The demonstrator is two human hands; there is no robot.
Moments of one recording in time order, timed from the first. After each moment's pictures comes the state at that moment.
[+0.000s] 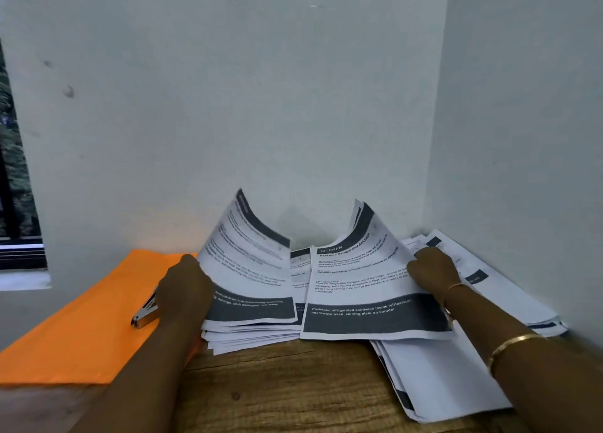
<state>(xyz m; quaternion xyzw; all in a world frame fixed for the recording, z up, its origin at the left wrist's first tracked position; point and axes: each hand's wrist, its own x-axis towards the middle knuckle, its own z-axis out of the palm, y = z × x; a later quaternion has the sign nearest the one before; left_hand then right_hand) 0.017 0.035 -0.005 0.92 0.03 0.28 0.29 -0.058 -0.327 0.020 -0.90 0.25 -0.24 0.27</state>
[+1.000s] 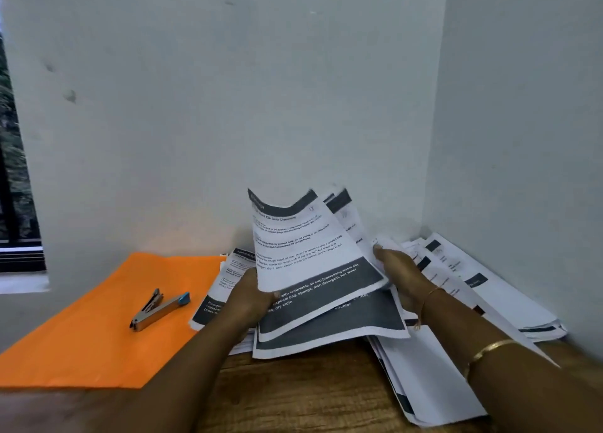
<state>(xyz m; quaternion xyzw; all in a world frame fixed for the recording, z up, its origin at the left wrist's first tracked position) -0.022 -0.032 0.001 0.81 -0.15 0.01 0.57 -0.058 -0.267 0.033 -0.74 0.17 -0.18 0.63</state>
